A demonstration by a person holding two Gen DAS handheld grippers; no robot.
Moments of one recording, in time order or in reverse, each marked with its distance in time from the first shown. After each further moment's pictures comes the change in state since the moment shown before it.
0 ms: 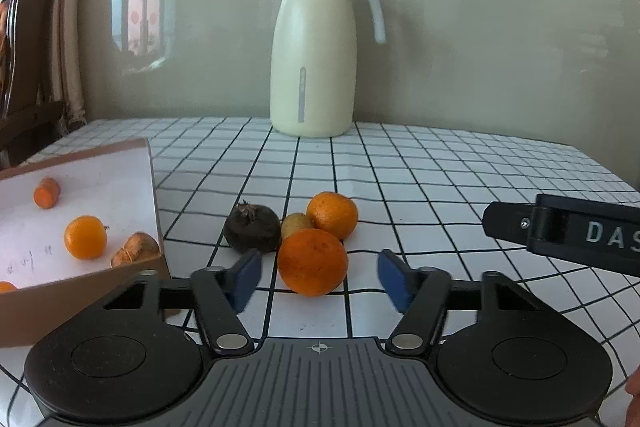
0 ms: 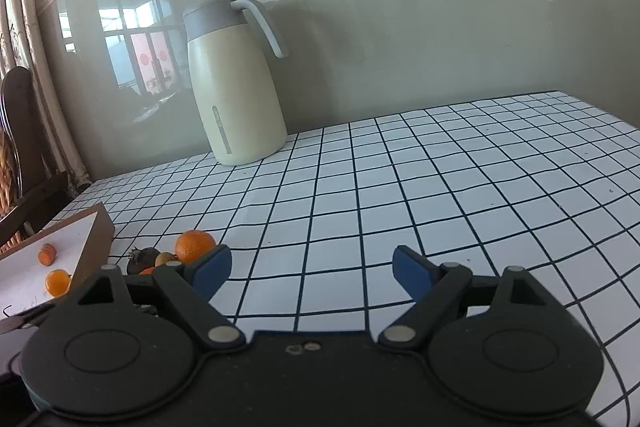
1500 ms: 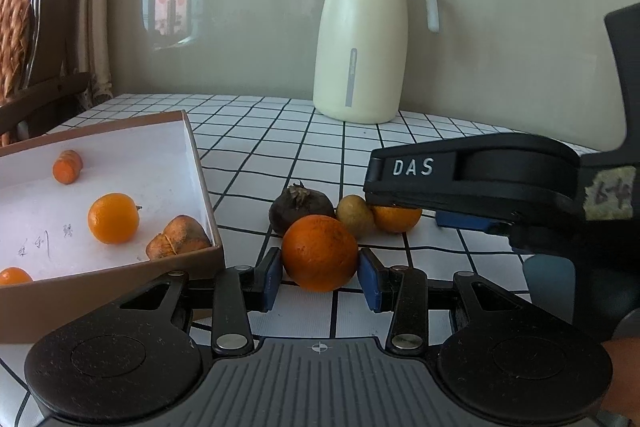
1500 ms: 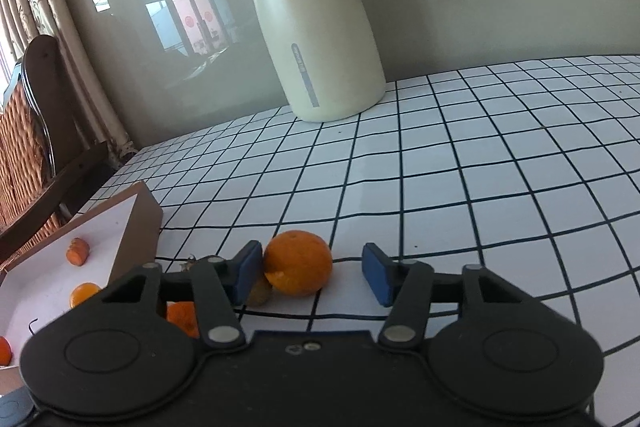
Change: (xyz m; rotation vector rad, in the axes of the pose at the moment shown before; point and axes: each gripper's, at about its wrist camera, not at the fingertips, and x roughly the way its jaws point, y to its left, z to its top) left arm 0.023 0.027 -0.002 -0.054 0.036 0.068; right arm 0.098 0.068 0.007 0.004 0.153 0.184
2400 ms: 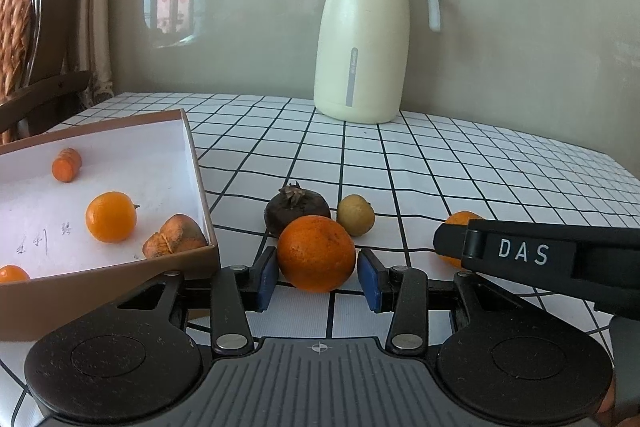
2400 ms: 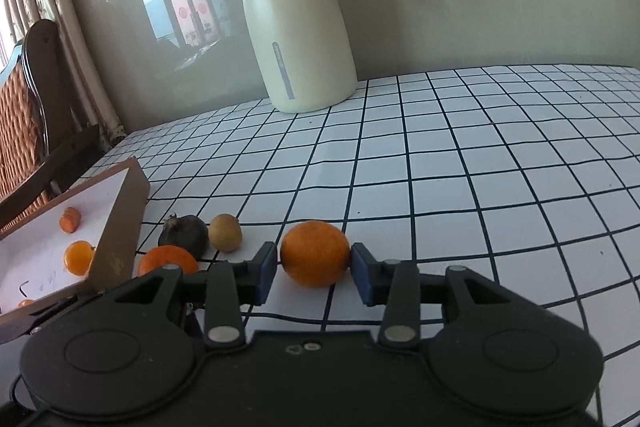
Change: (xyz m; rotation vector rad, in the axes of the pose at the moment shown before) left arm 0.001 -0.003 0.000 -0.005 0.003 0.005; right arm -0.040 -0.014 -0.016 -0.040 0.004 -0.058
